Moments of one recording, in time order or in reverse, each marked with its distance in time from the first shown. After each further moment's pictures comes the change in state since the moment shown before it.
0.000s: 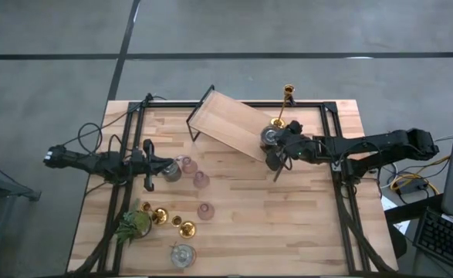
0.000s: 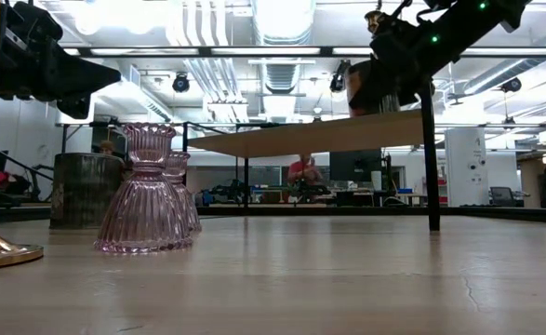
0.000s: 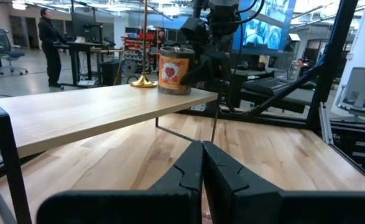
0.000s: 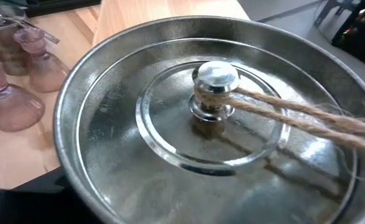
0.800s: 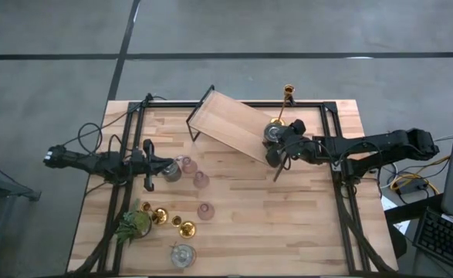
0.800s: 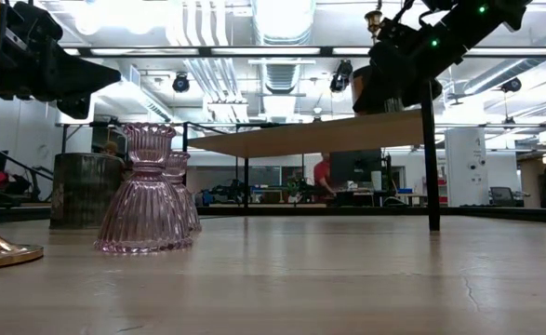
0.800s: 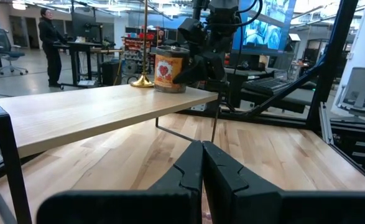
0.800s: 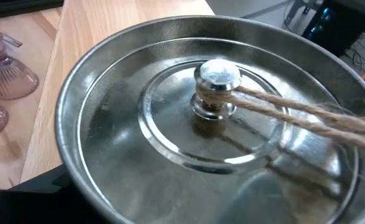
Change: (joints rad) left arm 0.000 0.000 0.000 0.000 0.000 0.000; right arm 0.002 0.002 -0.003 -0.030 0.085 0.037
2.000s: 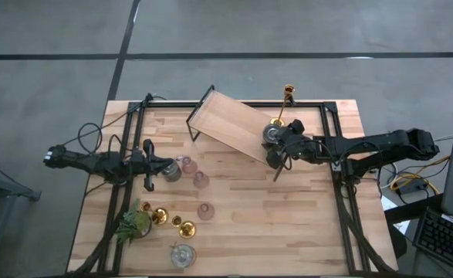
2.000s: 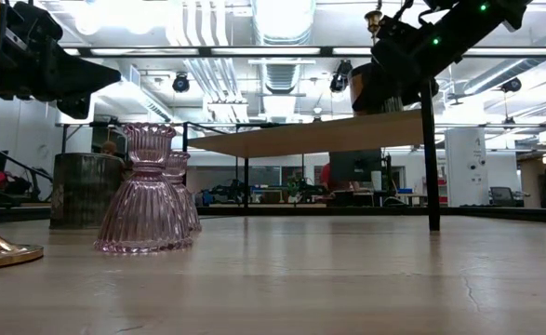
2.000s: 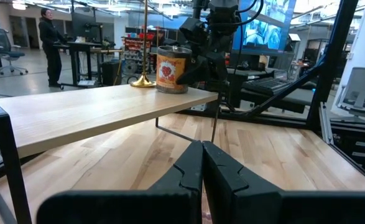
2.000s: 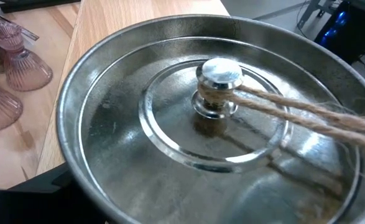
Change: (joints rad) left arm 0.000 0.000 0.000 0.000 0.000 0.000; right arm 0.001 0.001 0.000 0.003 -0.049 -0.039
